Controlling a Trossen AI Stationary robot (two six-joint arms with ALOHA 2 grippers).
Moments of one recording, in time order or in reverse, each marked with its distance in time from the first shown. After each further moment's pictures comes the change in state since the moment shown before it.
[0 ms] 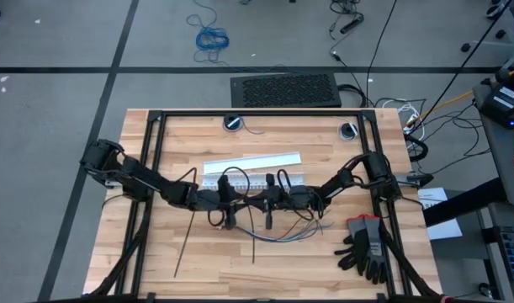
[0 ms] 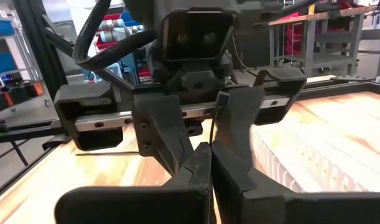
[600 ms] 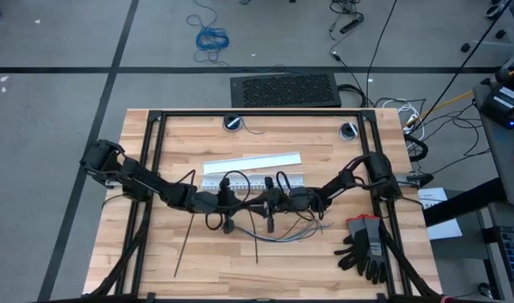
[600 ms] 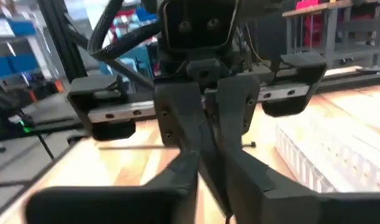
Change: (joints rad) left arm -0.011 0.001 -0.001 0.045 0.013 0.058; right arm 0.030 -0.016 -0.003 -0.060 -0.054 0.035
